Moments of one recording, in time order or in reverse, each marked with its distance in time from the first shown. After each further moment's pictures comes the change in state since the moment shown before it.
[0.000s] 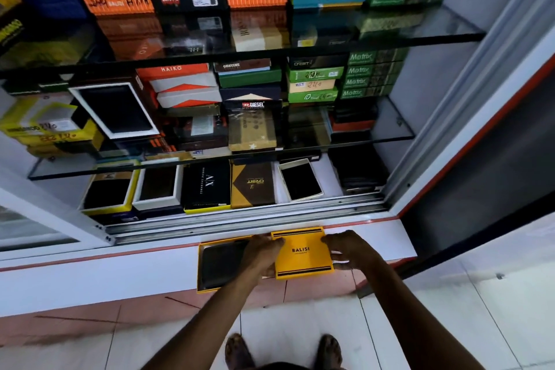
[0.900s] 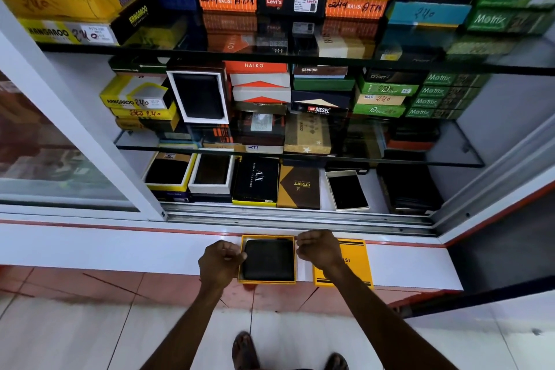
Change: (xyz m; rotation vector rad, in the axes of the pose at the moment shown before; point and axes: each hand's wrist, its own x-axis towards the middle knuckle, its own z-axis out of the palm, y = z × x) left_hand 0.008 -0.120 -0.135 0.071 0.544 0.243; right_hand 0.025 -0.011 0.144 -0.463 0.065 -0.523
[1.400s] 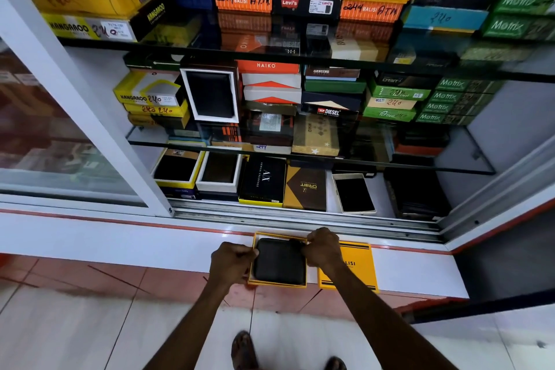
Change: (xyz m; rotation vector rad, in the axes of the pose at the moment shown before) left_hand -0.008 0.025 -0.008 -0.082 -0.205 -0.136; right_hand 0.008 -0.022 0.014 -0.308 0.107 0.142
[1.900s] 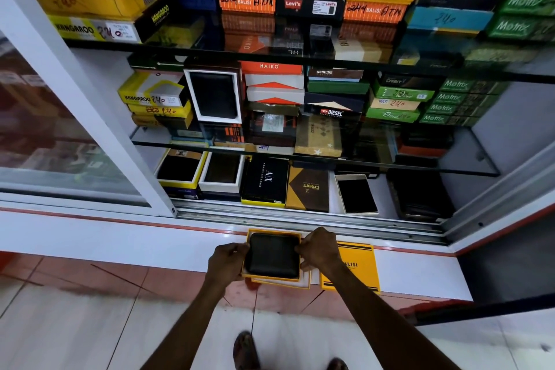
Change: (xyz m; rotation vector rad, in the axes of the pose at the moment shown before) left_hand 0.007 -0.015 -0.009 -0.115 -0.033 -0.055; right_hand -0.012 -0.017 -0.006 0.178 -0.175 0.075
